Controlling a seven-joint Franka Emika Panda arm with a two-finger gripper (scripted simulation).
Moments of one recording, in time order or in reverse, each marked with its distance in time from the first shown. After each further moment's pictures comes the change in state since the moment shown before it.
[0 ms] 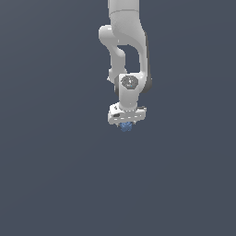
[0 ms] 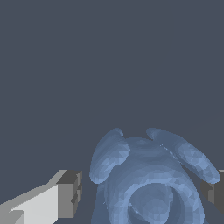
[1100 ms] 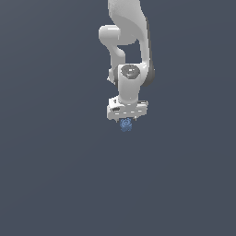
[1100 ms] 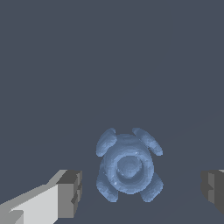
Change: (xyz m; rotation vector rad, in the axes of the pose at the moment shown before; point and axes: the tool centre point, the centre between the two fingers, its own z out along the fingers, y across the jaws) arm 0.007 0.004 -0.050 -0.001 -0.002 0.013
